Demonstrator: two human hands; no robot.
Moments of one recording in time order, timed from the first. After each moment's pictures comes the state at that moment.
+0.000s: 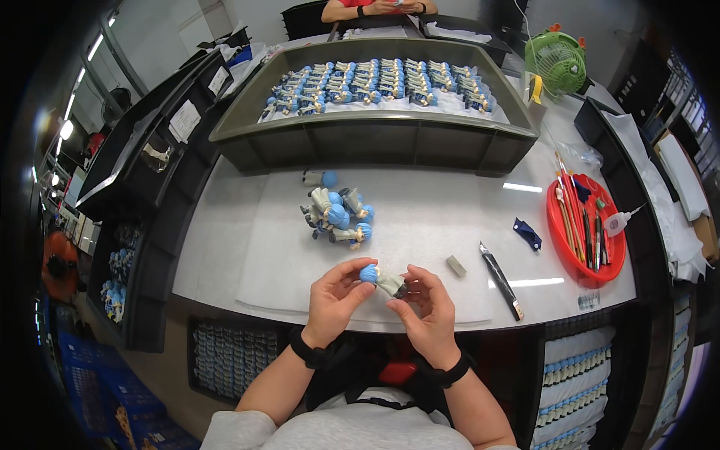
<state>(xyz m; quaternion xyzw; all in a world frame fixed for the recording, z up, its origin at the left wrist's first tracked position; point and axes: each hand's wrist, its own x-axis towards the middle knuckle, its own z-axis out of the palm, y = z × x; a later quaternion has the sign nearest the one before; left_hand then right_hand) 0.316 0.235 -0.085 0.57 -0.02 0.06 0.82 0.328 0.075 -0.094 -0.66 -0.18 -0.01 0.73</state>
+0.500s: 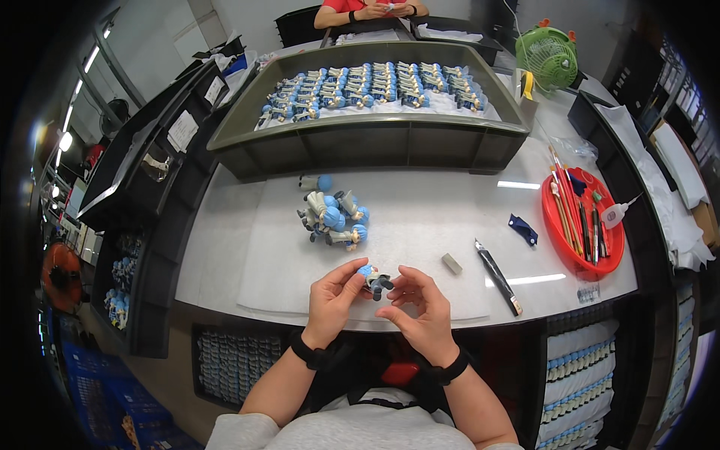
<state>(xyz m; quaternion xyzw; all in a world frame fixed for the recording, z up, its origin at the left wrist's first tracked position) 0.318 0.234 -0.088 0.60 0.03 0.04 0.80 0.328 0.074 -0.096 -0.65 -0.19 0.00 0.73</state>
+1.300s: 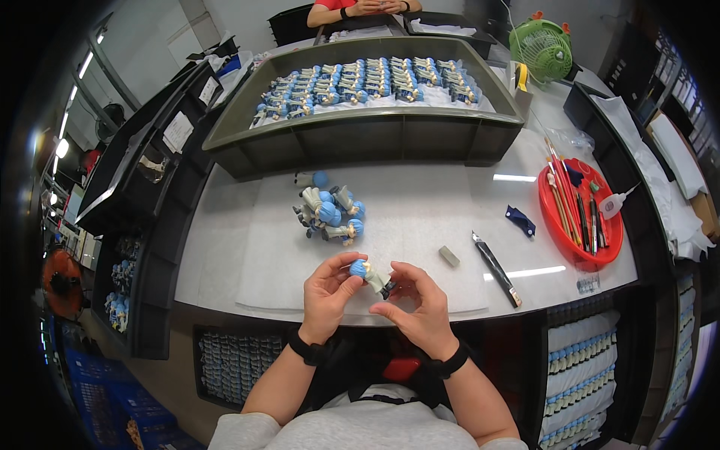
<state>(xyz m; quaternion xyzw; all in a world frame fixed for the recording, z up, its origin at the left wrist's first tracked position) 0.314 0.239 -0.089 0.55 -0.03 0.07 0.83 0.327 0.074 -0.093 -0.68 -0.20 0.00 0.71</state>
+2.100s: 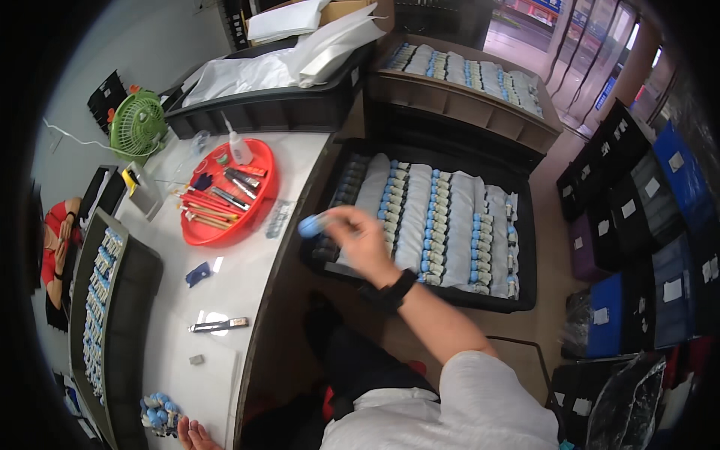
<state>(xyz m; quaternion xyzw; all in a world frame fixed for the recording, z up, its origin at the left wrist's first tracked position) 0.308 0.230 -0.079 0.66 -0.08 0.06 0.75 0.238 -0.218 -0.108 -0.61 0.18 -0.45 0.62</state>
